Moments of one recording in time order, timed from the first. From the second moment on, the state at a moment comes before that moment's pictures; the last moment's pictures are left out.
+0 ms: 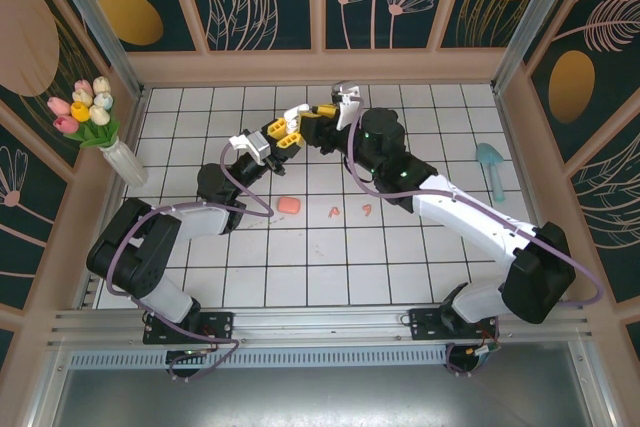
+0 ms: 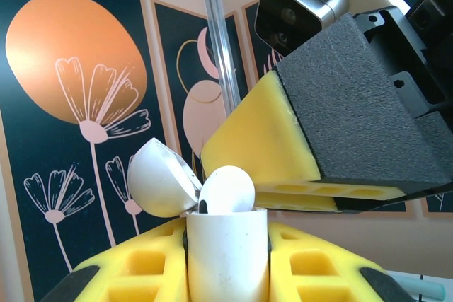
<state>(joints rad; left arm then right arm) -0.48 1.60 0.64 1.51 0.49 -0.07 0.77 1.39 1.14 0.20 -0.07 0.33</state>
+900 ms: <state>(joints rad) -0.48 1.61 0.65 1.51 0.49 -0.08 0.75 1.39 1.15 0.20 -0.11 0.39</state>
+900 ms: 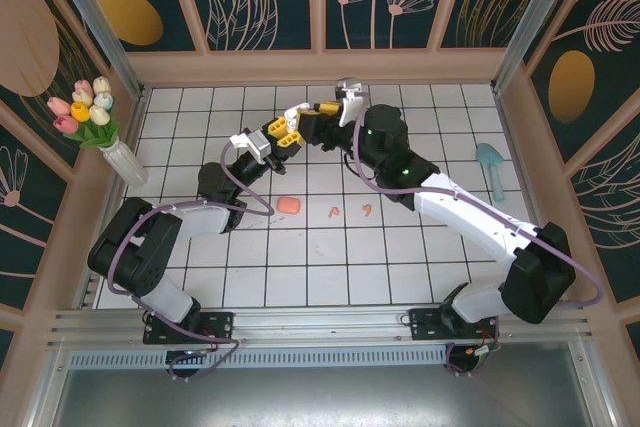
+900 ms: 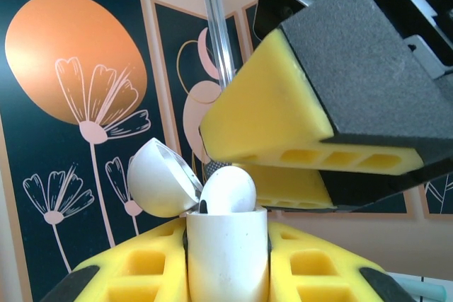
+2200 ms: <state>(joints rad) -0.48 1.65 0.65 1.51 0.55 -0.11 0.59 1.92 2.08 -0.59 -0.20 0.46</state>
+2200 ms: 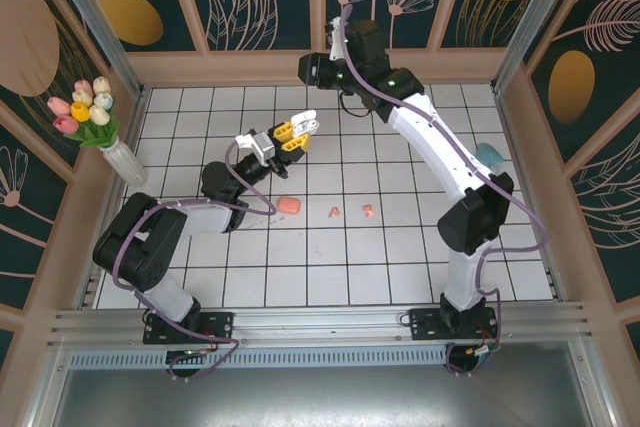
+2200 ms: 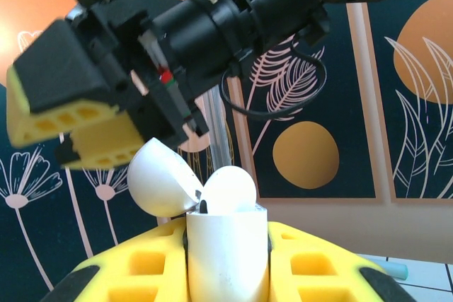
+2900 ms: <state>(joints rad) -0.49 1.70 0.69 1.48 0.54 -0.13 0.64 1.78 1.89 -0.73 -0.22 0.39</state>
